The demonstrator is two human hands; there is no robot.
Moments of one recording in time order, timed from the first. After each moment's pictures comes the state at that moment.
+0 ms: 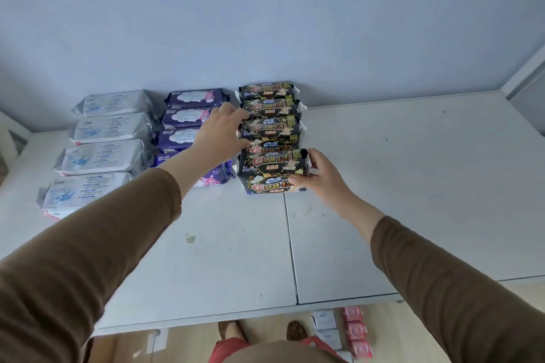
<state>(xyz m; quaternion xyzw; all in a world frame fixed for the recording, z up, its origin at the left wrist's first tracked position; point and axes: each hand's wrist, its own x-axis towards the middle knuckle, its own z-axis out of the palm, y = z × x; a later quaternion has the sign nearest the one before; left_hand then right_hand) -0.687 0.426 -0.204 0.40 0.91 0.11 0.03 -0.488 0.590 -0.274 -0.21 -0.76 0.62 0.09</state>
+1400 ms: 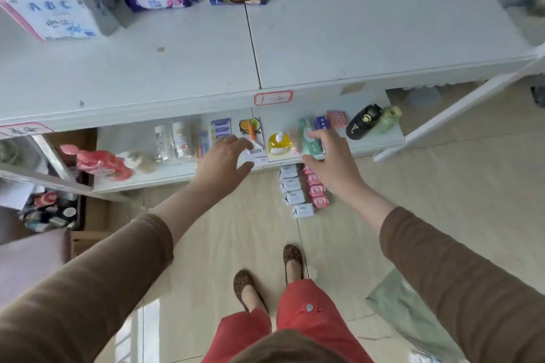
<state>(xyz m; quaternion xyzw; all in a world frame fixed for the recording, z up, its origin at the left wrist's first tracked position) -0.297 0.212 -0.344 0.41 0.87 0.21 0.15 -0.133 0.404 -0.330 -0.31 -0.88 0.36 0.06</state>
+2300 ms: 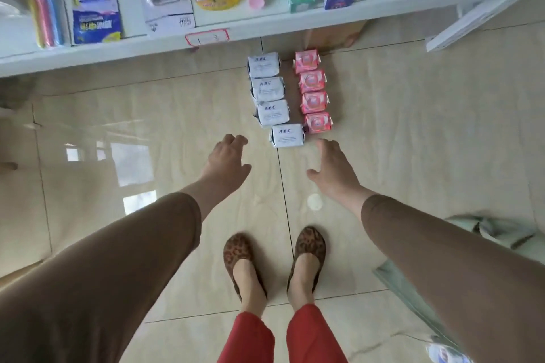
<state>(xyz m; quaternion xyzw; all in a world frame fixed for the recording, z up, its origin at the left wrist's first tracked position) -0.122 0.307 -0.868 0.28 0.89 0.07 0.35 0.039 0.488 -0.875 -0.36 -0.84 0.36 -0.21</state>
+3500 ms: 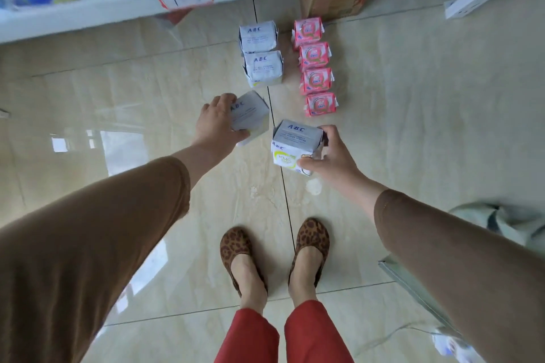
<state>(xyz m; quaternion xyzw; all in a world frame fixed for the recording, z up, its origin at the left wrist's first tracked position) -0.161 0.326 -0.933 0.27 0.91 0.16 0.28 0.049 0.485 -0.934 -0.42 -0.70 0.57 -0.10</state>
